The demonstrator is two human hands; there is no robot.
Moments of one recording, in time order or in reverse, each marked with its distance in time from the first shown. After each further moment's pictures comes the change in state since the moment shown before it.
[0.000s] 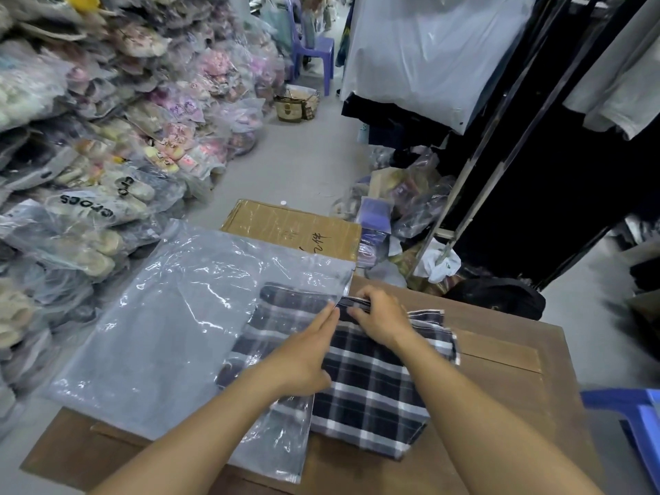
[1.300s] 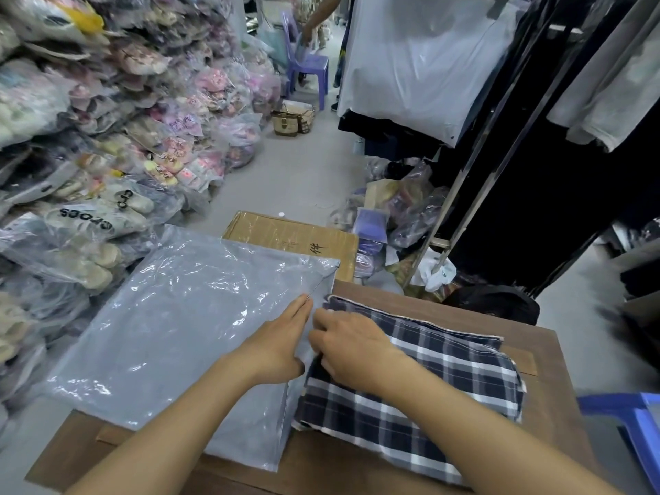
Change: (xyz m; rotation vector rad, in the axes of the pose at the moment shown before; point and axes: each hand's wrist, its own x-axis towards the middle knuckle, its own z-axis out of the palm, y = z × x) left_hand -0.015 -0.027 -0.036 0.106 0.113 -0.043; right_hand -0.065 -0.067 -0.007 -0.667 -0.054 -0.763
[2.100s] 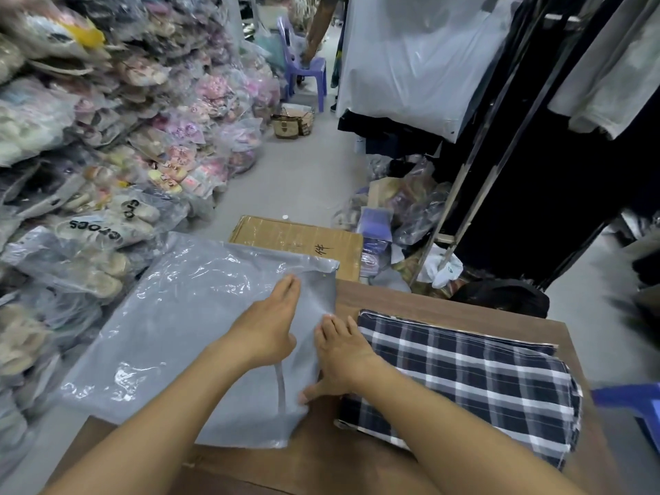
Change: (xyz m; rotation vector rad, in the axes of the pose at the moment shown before) left_hand -0.009 0.002 -0.035 0.251 0.142 -0.077; right_hand 0.031 -0.009 0.059 0.088 -0.404 0.299
